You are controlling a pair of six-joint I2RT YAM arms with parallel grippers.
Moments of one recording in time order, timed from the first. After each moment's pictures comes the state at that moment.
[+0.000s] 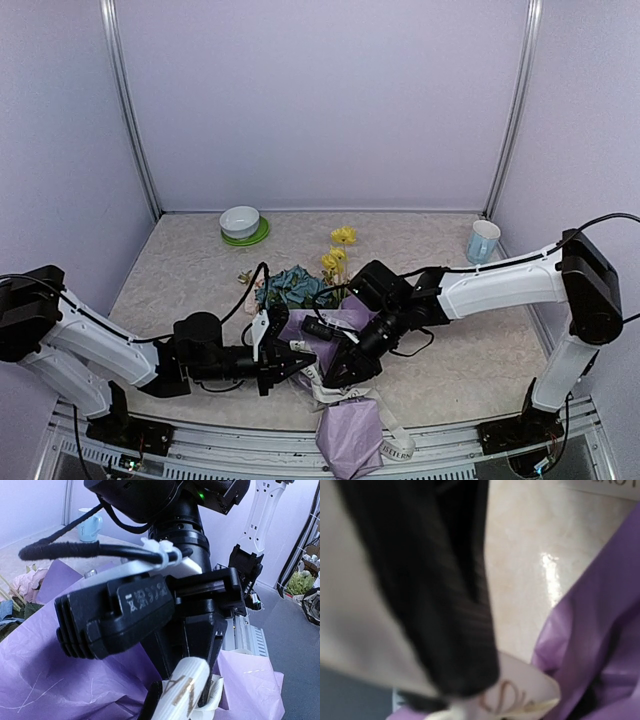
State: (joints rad) left arm -1.15 1.47 0.36 0.94 0.18 -0.20; right arm 1.00 1.72 1.05 -0.32 -0.80 -0.03
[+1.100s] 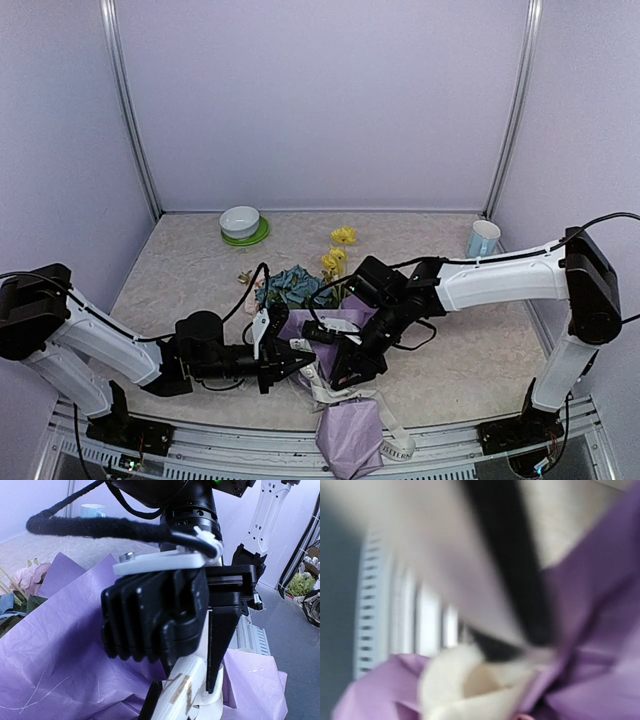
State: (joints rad) left arm -1.12 1.51 0.36 0.98 0.20 -0.21; right arm 1.01 1.74 1.13 -0.52 -0.68 -0.26
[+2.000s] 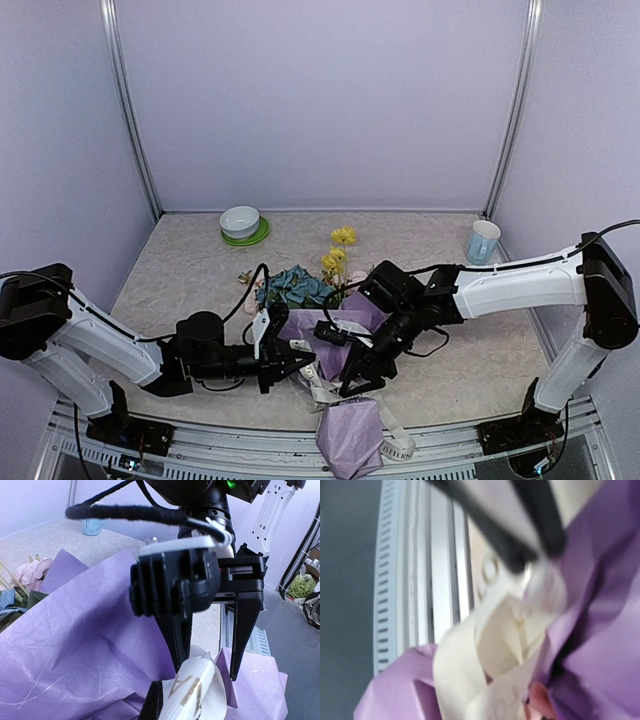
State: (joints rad) left arm -1.12 1.51 0.36 0.98 0.20 -0.23; right arm 1.01 1.64 1.02 -0.45 -0.71 -0.14
